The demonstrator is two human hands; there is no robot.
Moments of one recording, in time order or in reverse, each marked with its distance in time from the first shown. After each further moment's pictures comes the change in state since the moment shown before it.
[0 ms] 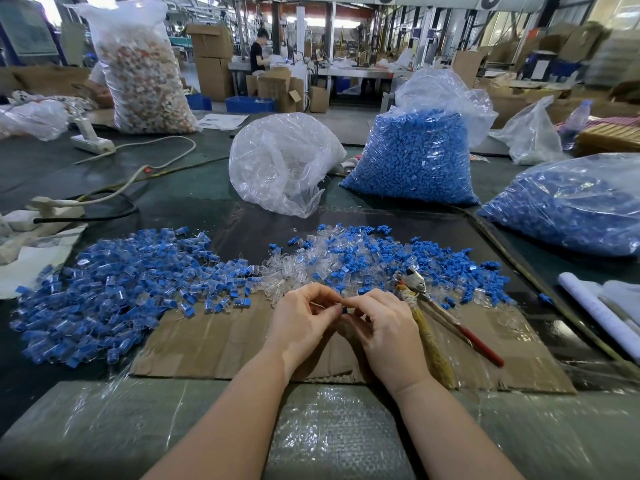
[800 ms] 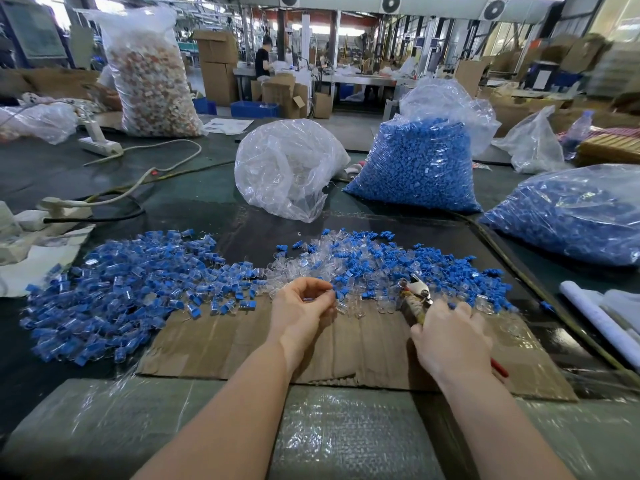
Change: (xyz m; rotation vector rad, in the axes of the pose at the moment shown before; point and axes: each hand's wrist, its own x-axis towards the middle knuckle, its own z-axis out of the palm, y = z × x) left_hand 0.008 0.003 -0.001 -0.471 0.139 -0.256; right_hand 0.009 0.011 -0.046 -0.595 -0.312 0.693
